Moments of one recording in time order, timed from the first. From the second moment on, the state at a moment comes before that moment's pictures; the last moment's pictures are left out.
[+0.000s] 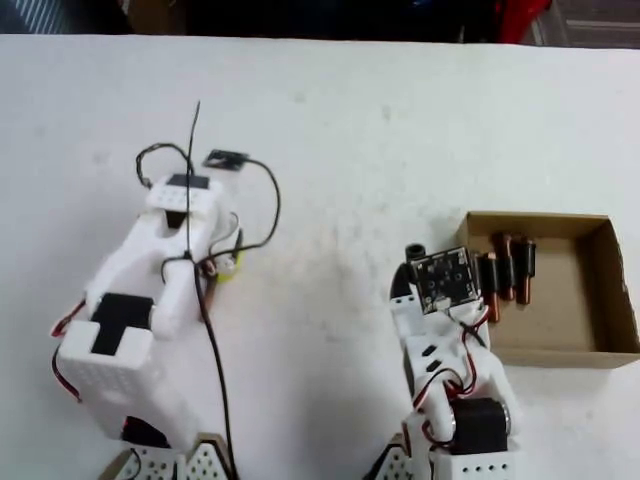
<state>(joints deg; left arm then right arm) 0.0 17.4 19.5 67.4 0.6 -8.0 -102.5 80.8 59.3 15.7</state>
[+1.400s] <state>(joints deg) 0.7 17.4 19.3 64.8 9.1 -8.0 -102.5 80.8 59.3 15.7</state>
